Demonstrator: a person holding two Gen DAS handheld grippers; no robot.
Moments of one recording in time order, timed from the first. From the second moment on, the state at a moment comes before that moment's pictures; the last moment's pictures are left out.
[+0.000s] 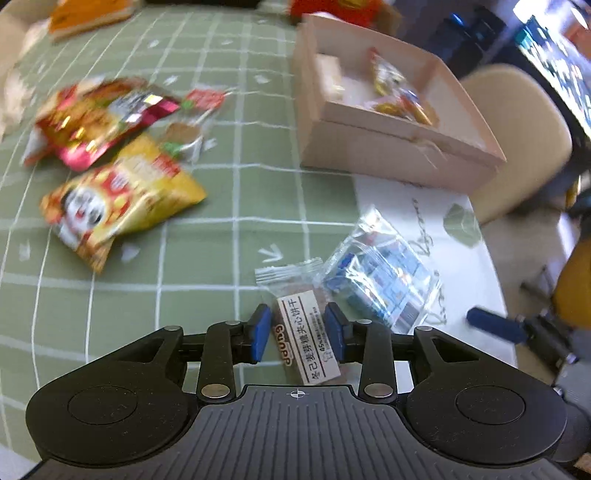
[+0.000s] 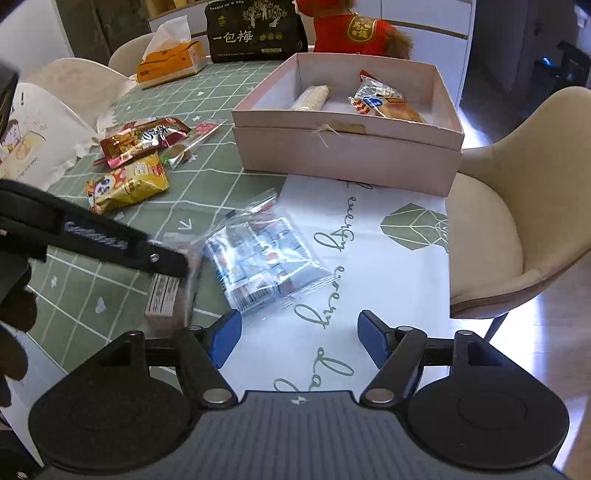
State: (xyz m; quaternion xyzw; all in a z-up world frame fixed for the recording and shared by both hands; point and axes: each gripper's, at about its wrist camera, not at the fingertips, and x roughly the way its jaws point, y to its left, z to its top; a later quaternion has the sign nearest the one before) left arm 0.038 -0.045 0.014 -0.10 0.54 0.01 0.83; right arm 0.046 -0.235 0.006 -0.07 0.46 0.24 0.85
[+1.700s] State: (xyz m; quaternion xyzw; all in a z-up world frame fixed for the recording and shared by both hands) left arm 0.018 -0.033 0.017 -0.05 0.53 -0.02 0.84; right arm 0.072 -0.209 0.008 -0.09 0.44 0.25 0.86
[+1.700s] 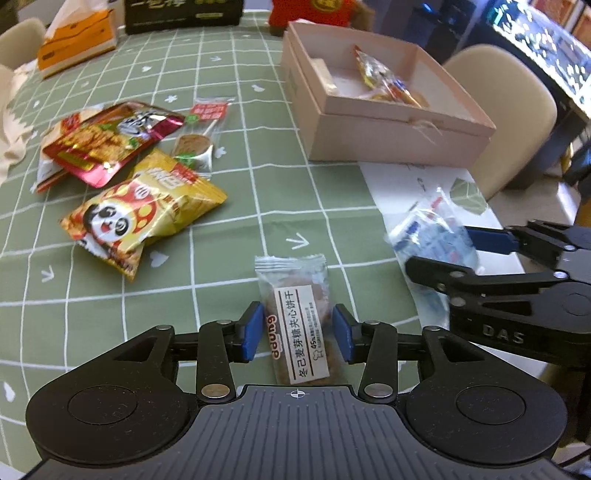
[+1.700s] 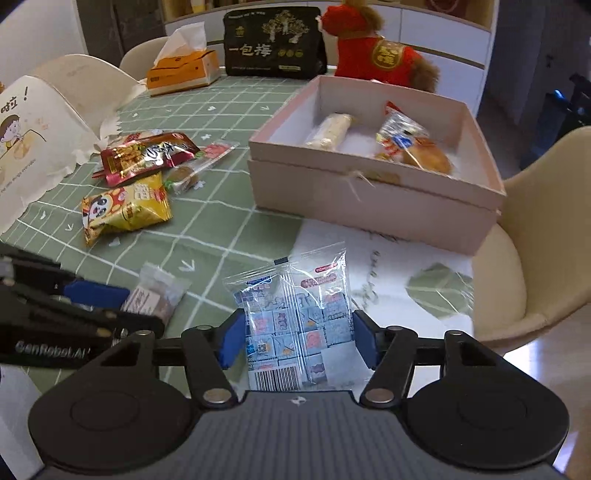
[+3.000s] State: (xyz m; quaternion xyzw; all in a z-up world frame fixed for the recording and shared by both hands) left arm -0.003 -0.058 0.016 0.00 0.53 -0.03 0.85; right arm 0.077 -0.223 -0.005 -0.08 0.44 0.26 0.85
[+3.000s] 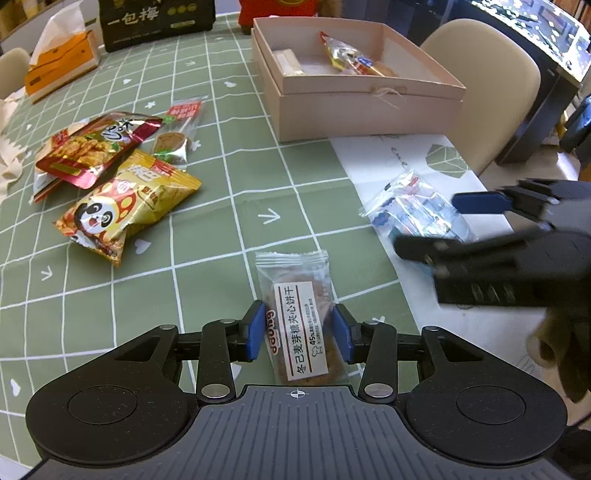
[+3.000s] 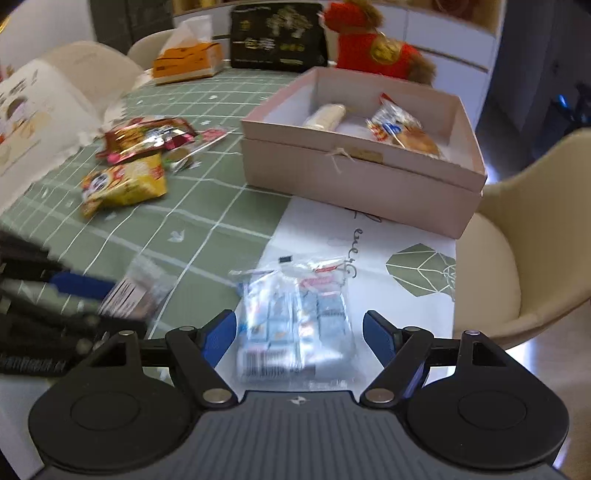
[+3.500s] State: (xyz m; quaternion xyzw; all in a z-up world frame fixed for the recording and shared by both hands) left arm -0.005 -0.049 0.028 -0.06 0.50 -0.04 0.86; right arm 0.073 -0.240 0.031 -0.05 0.45 0.27 0.85
